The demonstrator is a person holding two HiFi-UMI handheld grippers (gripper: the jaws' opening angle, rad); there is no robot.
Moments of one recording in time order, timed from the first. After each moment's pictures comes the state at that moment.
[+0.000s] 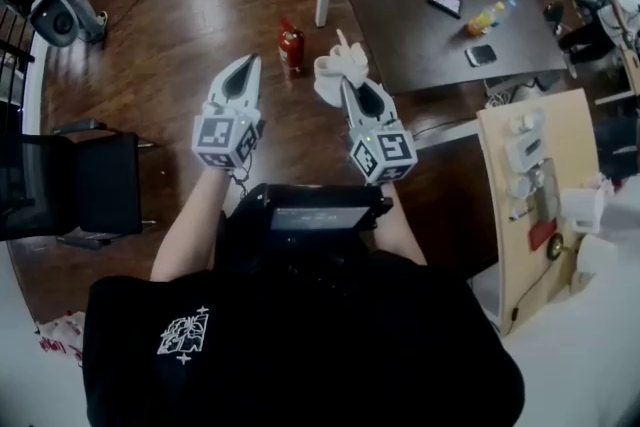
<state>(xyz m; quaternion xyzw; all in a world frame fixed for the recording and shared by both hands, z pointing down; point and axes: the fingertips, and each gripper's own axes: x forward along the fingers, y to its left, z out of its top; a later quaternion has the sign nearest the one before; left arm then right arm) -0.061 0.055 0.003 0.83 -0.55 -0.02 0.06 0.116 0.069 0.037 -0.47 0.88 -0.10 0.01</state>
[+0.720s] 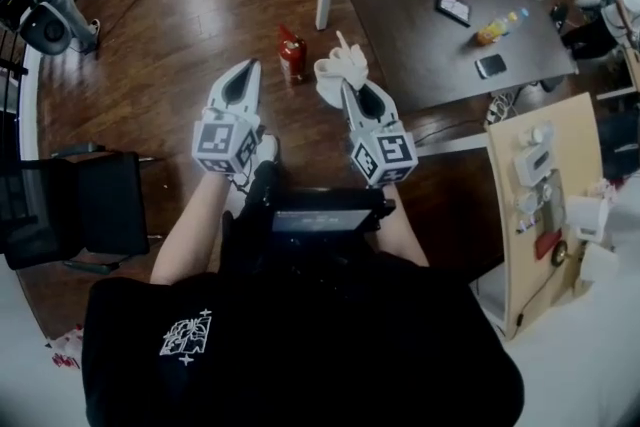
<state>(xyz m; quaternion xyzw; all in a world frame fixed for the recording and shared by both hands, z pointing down) -0.082 -0.023 0.041 0.84 -0.54 -0.01 0.08 0.095 -0.007 0.071 -0.48 0.87 -0.11 -0.01</state>
